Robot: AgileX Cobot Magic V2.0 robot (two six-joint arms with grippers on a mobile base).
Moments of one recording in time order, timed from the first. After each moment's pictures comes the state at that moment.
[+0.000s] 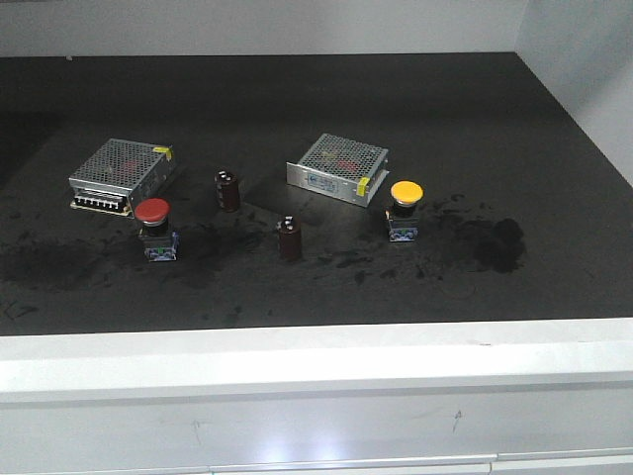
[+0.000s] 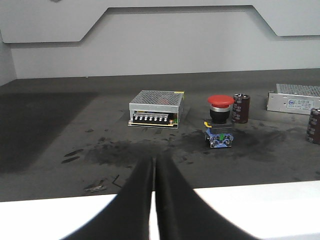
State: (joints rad) left arm -0.02 -0.01 0.02 0.02 0.08 -0.06; right arm 0.02 -0.01 0.03 -0.05 0.01 0.03
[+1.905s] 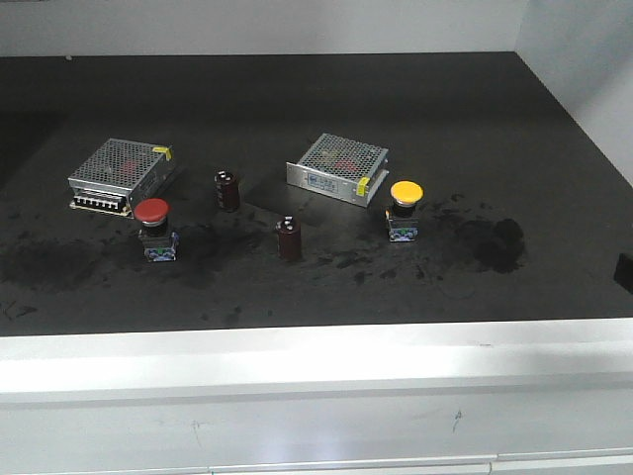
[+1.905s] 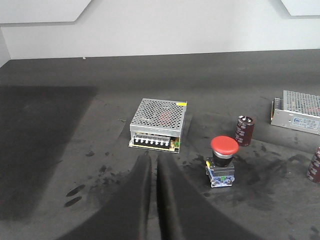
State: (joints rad) left arm -0.02 0.57 -0.57 0.02 0.31 -0.06; right arm 0.02 0.78 -0.61 -0.07 0.30 0.09
